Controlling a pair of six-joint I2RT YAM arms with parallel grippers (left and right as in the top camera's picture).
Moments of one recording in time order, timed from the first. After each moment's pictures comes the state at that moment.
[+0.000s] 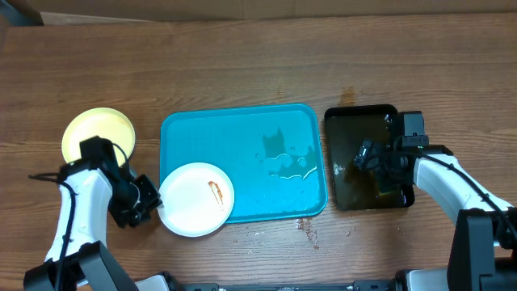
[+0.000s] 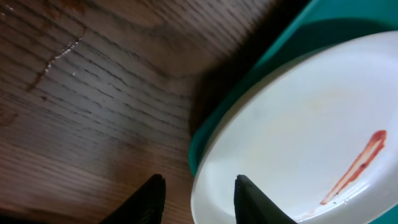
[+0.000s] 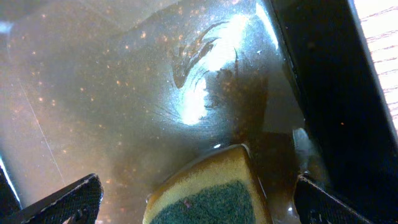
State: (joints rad) left arm 0.39 1.46 0.84 -1.05 0.16 -0.31; right arm 0.02 1.58 0.78 -0.43 -0.04 0.38
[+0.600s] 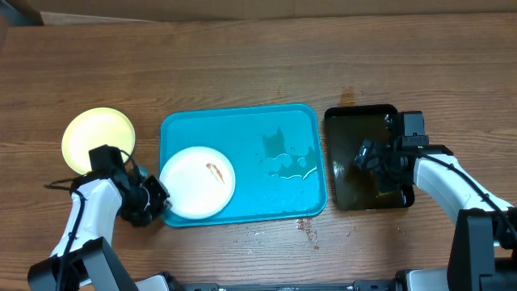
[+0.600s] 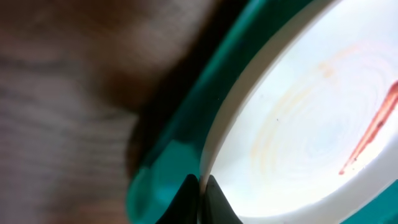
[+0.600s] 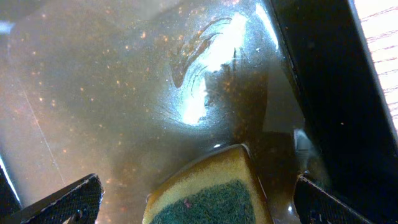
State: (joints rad) left arm 0.36 1.46 0.72 -0.82 0.32 -0.31; right arm 0.02 1.58 0.78 -0.43 -0.04 0.38
